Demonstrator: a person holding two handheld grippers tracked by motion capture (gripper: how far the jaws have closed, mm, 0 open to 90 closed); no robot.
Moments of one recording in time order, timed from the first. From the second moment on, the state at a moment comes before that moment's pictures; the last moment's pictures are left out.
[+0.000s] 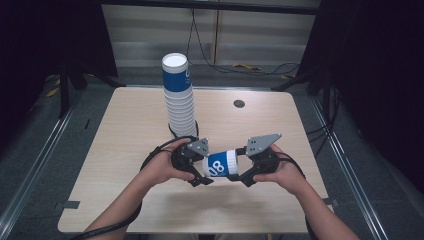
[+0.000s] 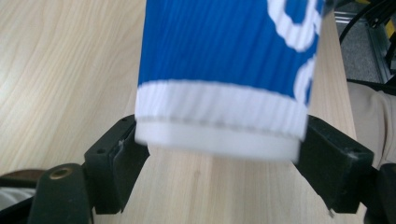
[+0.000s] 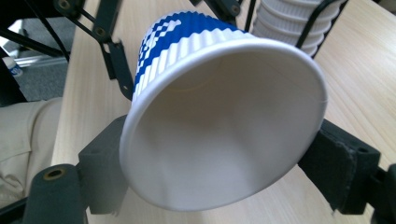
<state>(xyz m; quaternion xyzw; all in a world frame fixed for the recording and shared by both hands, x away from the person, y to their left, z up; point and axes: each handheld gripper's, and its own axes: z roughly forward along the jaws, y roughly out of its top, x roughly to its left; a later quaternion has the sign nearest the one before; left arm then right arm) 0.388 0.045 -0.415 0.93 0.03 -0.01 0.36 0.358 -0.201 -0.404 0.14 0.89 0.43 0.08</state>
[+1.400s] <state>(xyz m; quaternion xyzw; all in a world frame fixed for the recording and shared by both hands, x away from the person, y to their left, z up) 0.372 0.074 -0.462 0.94 0.08 -0.02 0.33 0.362 -0.214 -0.406 0.15 0.97 0.19 0.07</state>
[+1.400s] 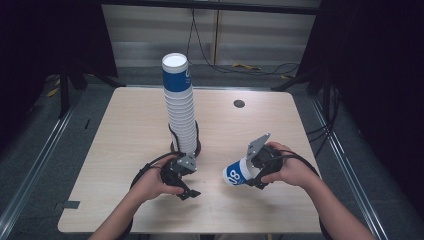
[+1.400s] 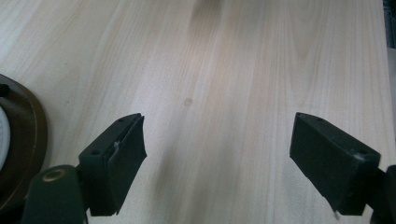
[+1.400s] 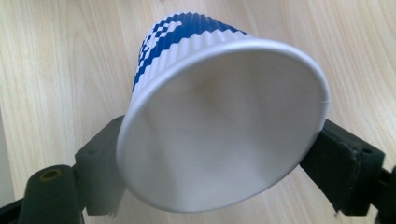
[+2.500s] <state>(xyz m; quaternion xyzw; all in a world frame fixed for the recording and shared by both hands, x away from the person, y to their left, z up) 0.371 0.076 -0.464 0.94 0.08 -0.01 0.33 0.367 -0.199 -0.405 0.11 0.99 0.07 0.08</state>
